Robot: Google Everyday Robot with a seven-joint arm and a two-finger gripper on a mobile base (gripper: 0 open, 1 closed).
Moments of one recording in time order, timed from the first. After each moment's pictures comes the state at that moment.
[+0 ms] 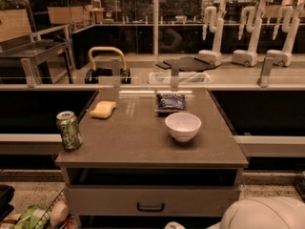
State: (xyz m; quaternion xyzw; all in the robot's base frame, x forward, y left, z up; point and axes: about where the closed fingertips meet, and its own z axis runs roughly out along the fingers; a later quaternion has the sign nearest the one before) arm 0.525 -0.029 0.356 -0.63 0.77 0.03 0.08
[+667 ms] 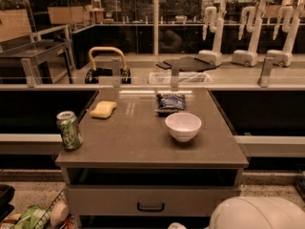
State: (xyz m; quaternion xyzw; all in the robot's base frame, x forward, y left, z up) arm 0.520 -0.056 0.333 -0.62 0.78 0.03 0.03
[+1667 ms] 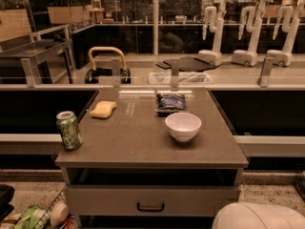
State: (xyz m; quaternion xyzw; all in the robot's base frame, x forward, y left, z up) arm 0.498 -0.121 0.287 -0.61 0.79 0.02 -0.04
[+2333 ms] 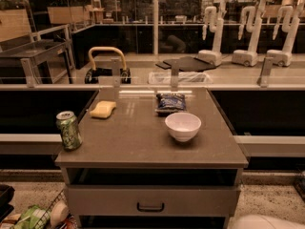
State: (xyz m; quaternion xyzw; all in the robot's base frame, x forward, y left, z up) arm 0.509 -0.134 0.259 -0.62 0.79 0.04 0.01
